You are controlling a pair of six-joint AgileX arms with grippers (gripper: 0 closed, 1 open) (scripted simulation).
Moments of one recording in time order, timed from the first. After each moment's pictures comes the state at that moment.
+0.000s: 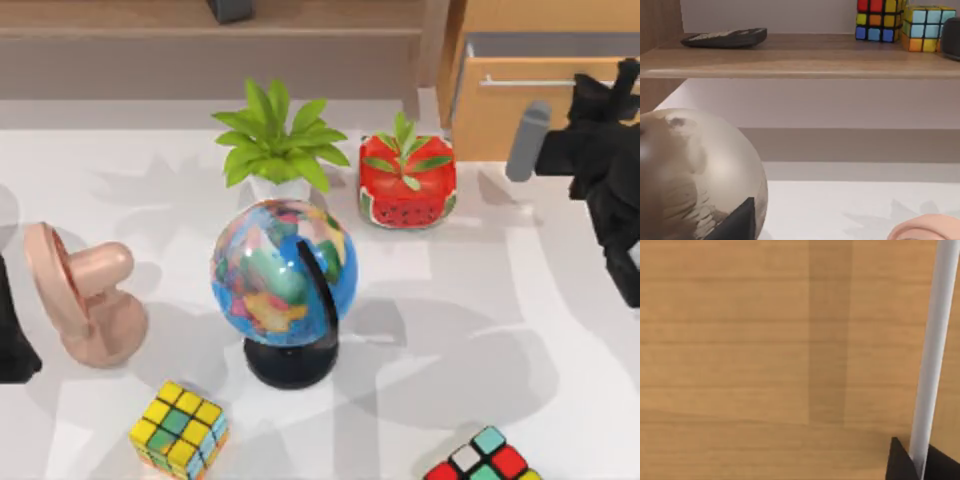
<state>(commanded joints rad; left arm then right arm) 0.00 0.00 0.00 0.00 0.00 0.00 0.19 2.19 0.85 1.33 0.23 -1.55</state>
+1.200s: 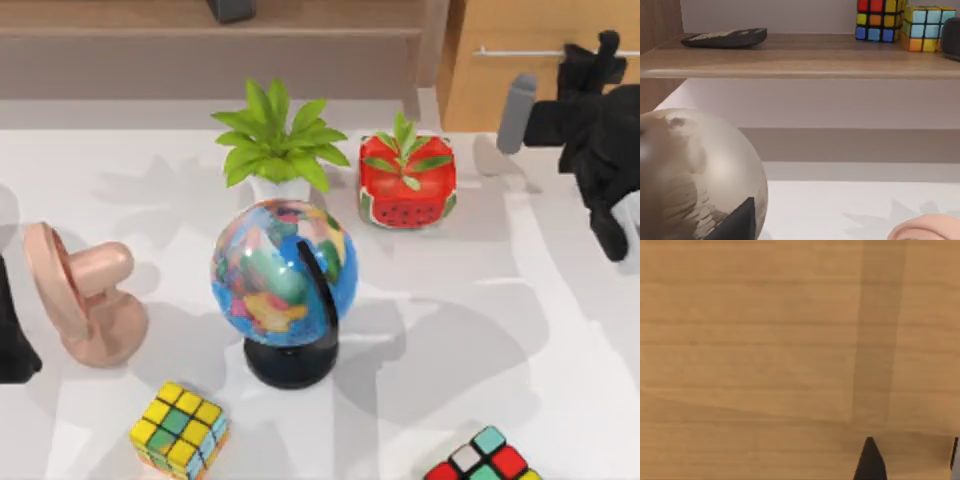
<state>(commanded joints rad) 0.00 0.00 0.00 0.00 0.00 0.00 0.16 2.30 1.10 1.19 0.20 -1.55</state>
